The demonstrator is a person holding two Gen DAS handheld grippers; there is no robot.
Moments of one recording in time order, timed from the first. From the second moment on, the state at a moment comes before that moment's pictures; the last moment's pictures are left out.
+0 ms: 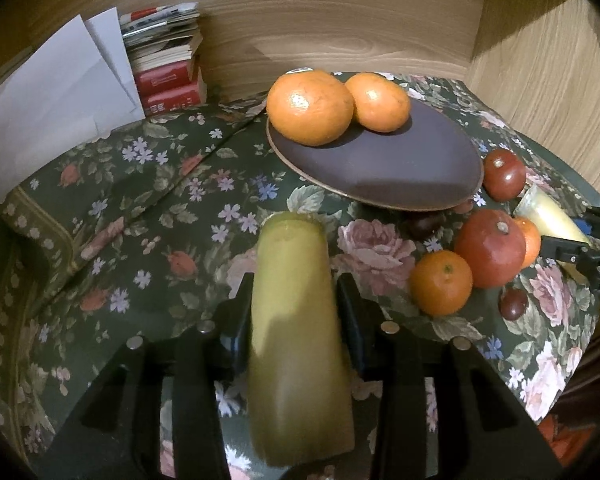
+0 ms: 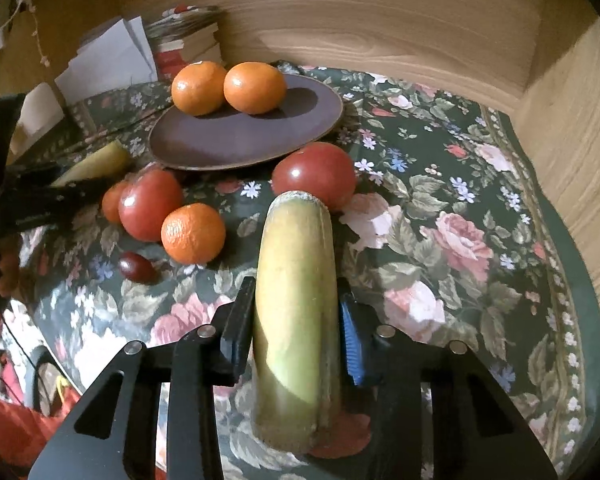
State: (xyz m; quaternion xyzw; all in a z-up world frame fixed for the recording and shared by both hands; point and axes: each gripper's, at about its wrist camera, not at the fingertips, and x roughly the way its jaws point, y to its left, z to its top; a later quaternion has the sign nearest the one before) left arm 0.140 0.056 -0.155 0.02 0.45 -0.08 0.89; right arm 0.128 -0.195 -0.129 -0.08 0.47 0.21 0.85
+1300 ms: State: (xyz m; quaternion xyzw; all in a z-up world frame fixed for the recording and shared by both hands) left arm 0.164 0.030 -0.105 -0.01 0.40 -0.12 0.91; right arm 0.157 -0.177 -0.064 -0.05 0.37 0.25 0.89
